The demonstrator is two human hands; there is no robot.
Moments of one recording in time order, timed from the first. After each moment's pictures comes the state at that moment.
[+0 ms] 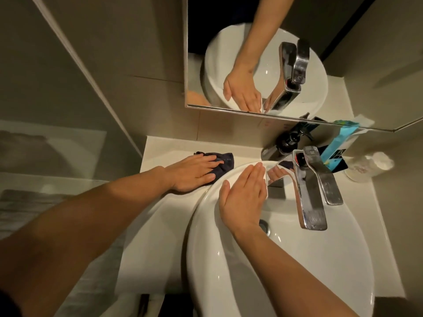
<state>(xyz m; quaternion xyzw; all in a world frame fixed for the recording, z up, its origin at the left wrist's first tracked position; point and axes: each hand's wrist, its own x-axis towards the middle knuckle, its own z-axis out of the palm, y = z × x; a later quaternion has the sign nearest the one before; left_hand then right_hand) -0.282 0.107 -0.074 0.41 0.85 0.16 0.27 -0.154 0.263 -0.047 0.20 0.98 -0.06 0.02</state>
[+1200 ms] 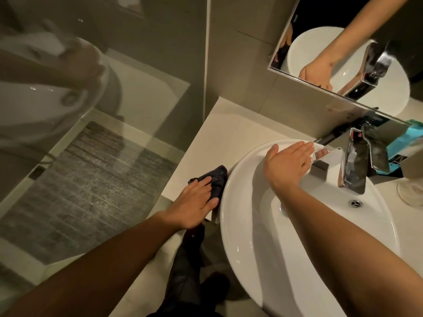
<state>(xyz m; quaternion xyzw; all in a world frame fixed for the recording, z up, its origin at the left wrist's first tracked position) 0.007 0.046 -0.083 0.09 0.94 0.28 0.17 -0.148 0.267 -0.050 0.18 0.98 -0.10 0.01</state>
